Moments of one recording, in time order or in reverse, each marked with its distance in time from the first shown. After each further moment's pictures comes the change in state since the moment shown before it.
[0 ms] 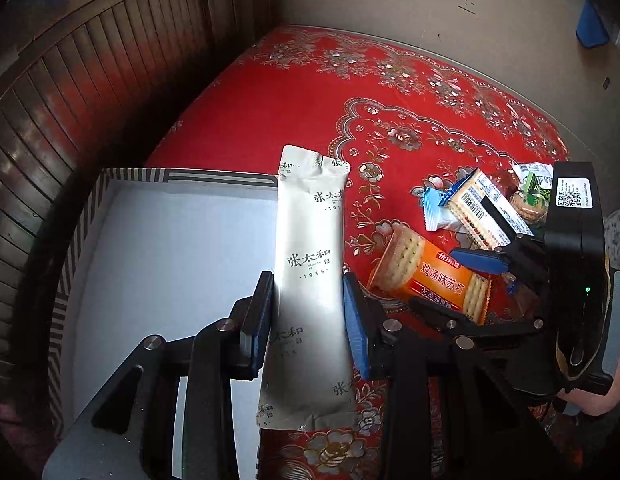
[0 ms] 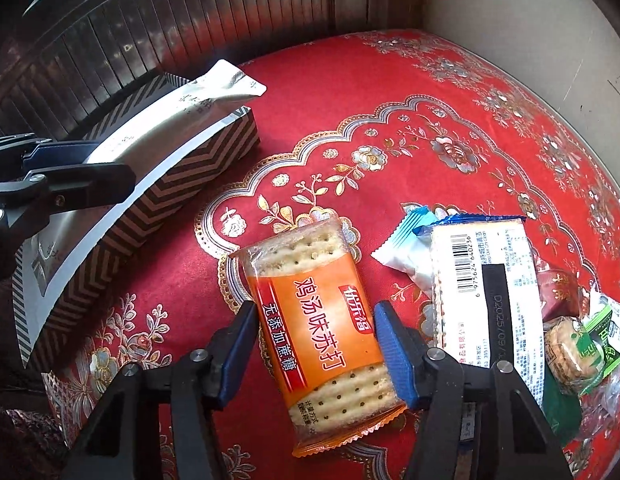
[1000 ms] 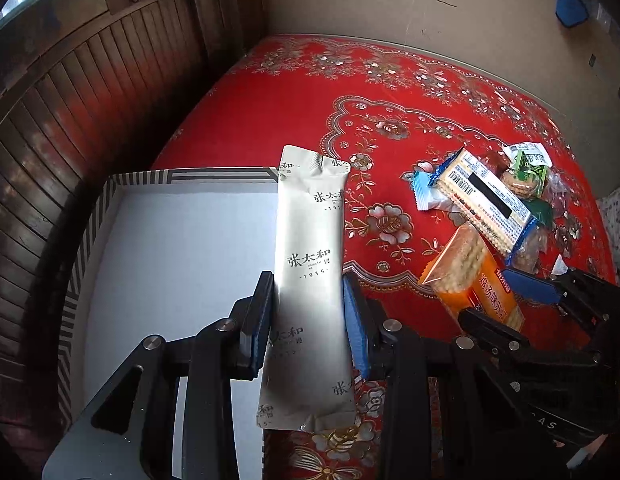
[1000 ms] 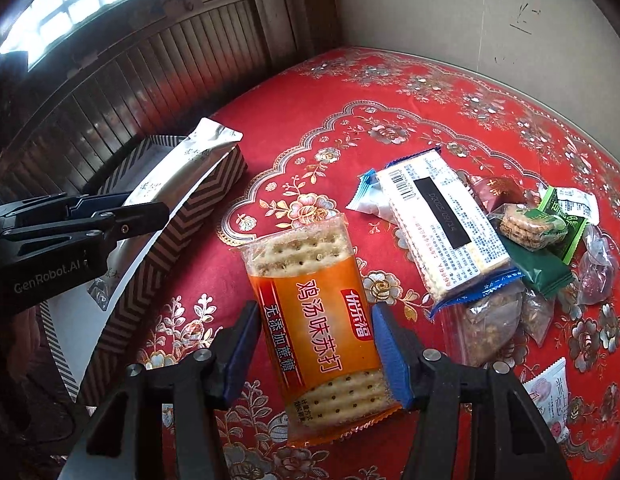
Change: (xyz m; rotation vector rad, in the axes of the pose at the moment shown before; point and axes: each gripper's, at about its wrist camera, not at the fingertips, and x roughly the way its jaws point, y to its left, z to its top) left arm -0.014 -0.009 -0.021 0.065 -0.042 0.025; right arm -0.062 0.017 -0.047 0.285 -0.144 -0.035
